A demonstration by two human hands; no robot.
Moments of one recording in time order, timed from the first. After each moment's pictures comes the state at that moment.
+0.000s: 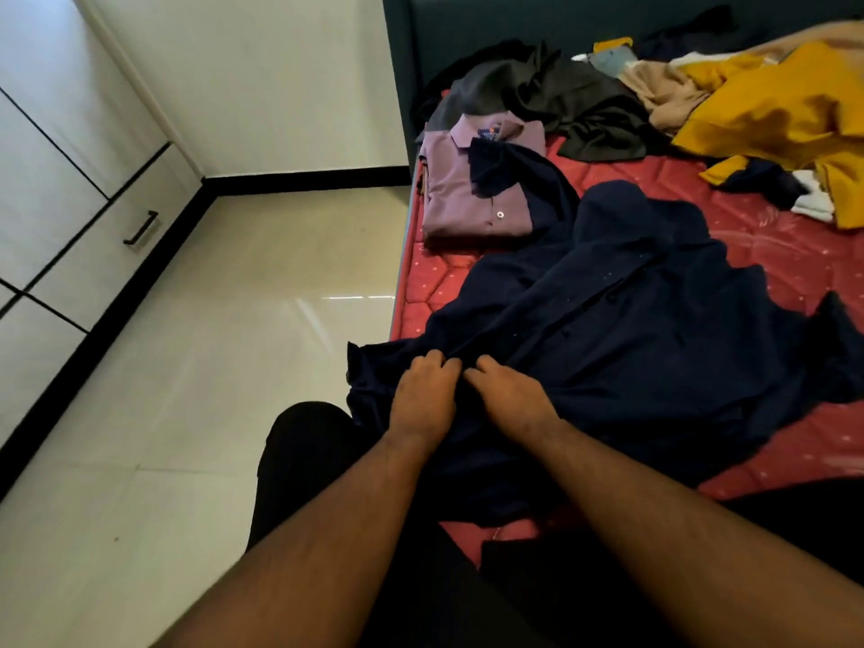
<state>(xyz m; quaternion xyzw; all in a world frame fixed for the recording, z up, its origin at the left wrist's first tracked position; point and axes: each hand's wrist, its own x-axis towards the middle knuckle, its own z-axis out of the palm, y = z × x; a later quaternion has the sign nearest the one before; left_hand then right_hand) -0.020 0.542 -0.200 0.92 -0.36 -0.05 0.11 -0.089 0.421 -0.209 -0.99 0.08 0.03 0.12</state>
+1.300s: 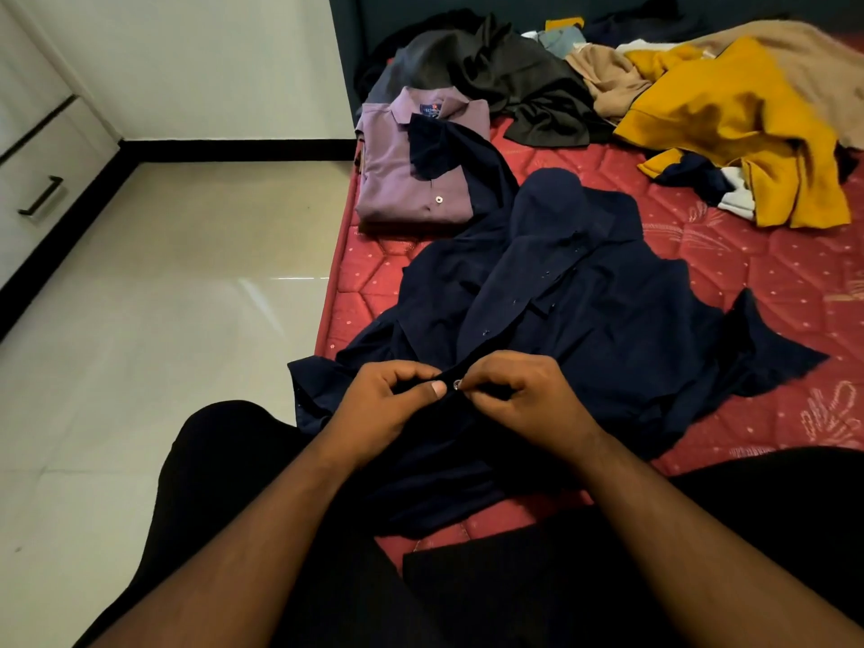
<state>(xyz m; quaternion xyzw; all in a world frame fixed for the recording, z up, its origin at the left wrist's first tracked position) -0.057 0.528 -0.165 0.71 -0.24 -0.31 0.58 -0.160 0.354 -0.166 -0.90 -0.03 -0.23 0.37</state>
